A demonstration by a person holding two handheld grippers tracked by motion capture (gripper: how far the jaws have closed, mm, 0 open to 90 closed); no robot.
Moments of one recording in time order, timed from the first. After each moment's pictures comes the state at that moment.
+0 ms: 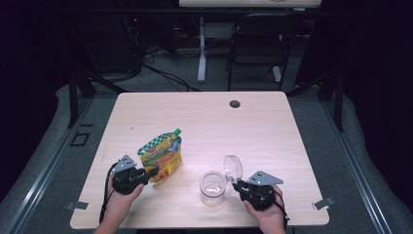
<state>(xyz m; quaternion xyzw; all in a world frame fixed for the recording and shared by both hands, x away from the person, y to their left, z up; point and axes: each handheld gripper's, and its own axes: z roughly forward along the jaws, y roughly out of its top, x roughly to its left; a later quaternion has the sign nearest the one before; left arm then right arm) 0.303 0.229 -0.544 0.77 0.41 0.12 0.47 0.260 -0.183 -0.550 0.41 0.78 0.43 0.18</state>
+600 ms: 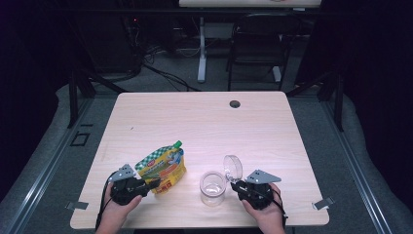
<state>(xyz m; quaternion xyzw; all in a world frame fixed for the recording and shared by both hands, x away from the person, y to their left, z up) 0.284 0.231 -0.549 0.78 0.39 0.06 0.48 0.265 -0.179 -0.551 0.41 0.79 0.43 0.16</state>
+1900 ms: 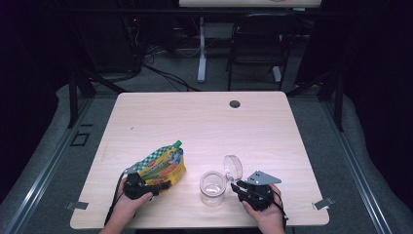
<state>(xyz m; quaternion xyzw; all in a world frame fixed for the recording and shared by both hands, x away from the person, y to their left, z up) 0.312 0.212 -0.580 0.79 0.41 0.02 0.45 0.261 -0.180 -0.552 0.41 0.79 0.42 0.17</state>
